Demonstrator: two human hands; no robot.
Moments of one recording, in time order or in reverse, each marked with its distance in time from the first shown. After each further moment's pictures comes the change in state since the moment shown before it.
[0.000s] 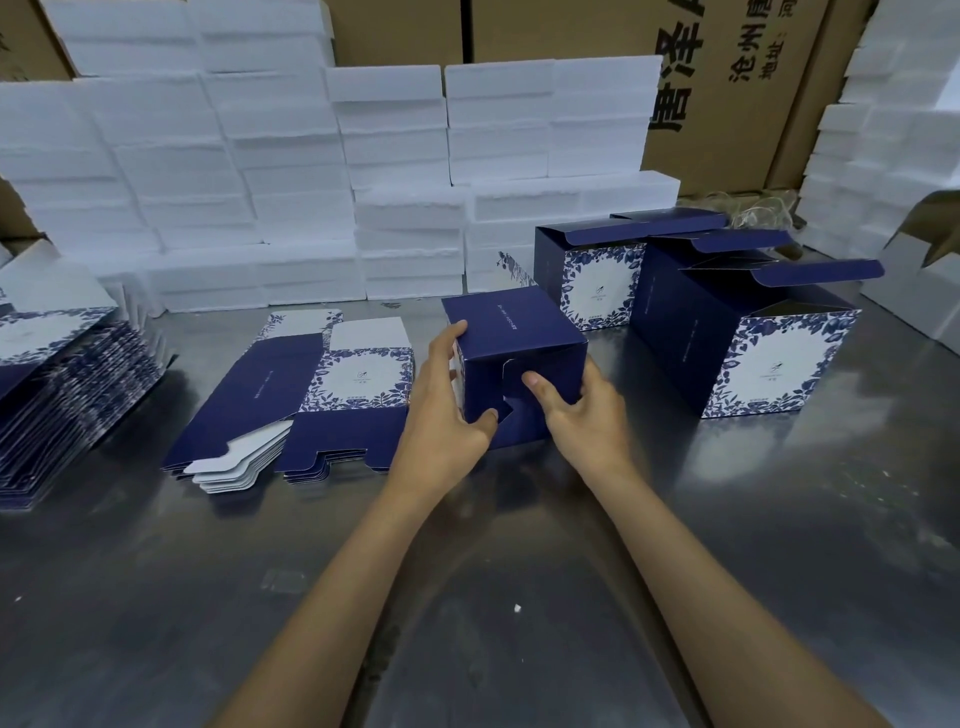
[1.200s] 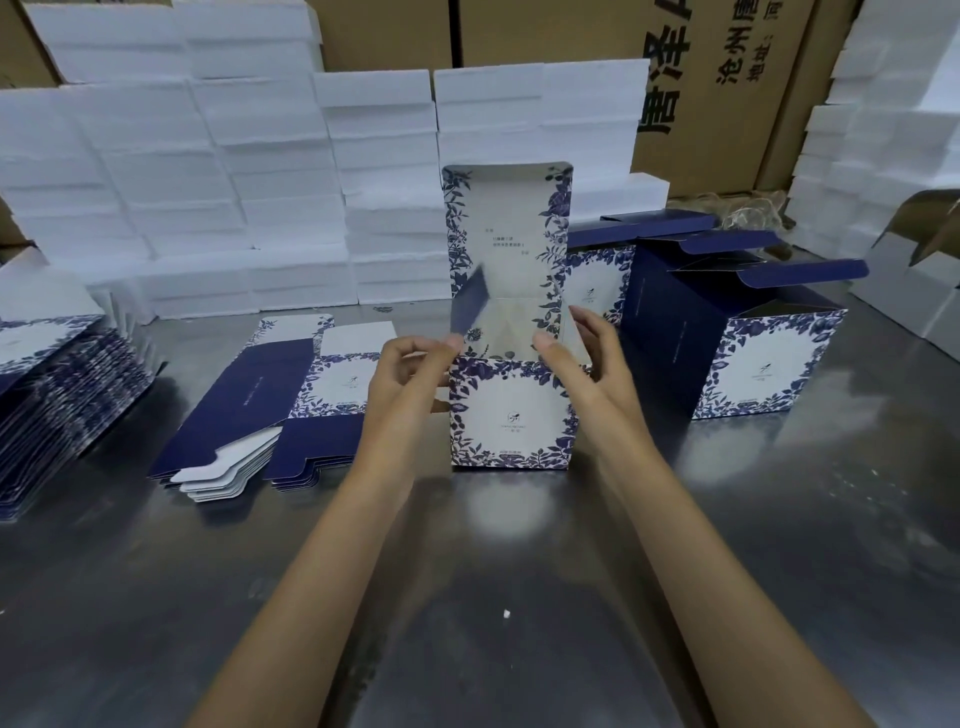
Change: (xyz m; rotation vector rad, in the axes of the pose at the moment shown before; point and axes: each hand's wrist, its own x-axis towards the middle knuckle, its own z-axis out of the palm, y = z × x) left_hand 0.004 0.033 -0.019 -0.485 0.140 -0.297; right_hand 0.001 -0.020 -0.024 0.416 -0.113 0.012
